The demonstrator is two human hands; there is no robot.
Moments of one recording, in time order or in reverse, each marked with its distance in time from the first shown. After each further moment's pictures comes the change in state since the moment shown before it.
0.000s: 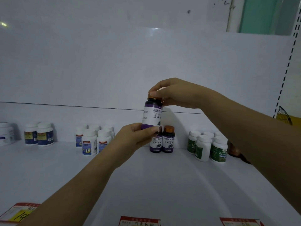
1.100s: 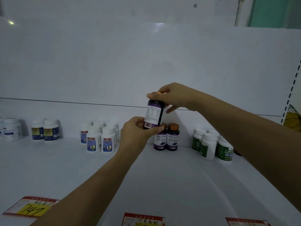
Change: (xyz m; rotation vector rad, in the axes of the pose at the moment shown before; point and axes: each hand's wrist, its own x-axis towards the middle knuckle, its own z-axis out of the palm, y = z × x) left_hand 0.006 -0.004 0.018 0.333 0.458 0.135; right_hand 0.011 0.014 0.016 -0.390 0.076 0.031
